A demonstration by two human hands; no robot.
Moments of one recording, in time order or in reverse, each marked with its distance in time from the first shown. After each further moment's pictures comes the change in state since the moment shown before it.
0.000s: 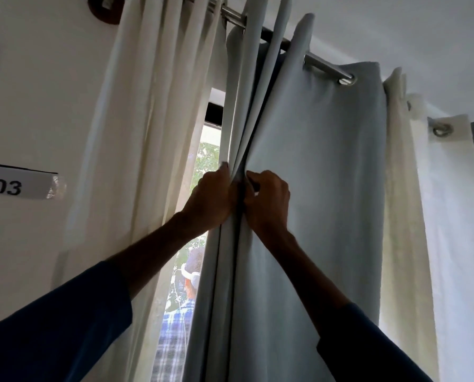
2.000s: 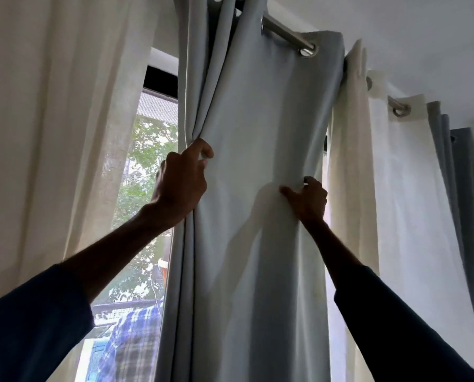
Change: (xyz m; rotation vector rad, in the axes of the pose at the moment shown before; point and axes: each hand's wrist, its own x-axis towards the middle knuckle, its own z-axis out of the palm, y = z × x) left_hand -0.001 0.034 0.053 0.025 0.193 0.029; right_hand 0.023 0.213 -0.061 -0.083 -0.009 0.543
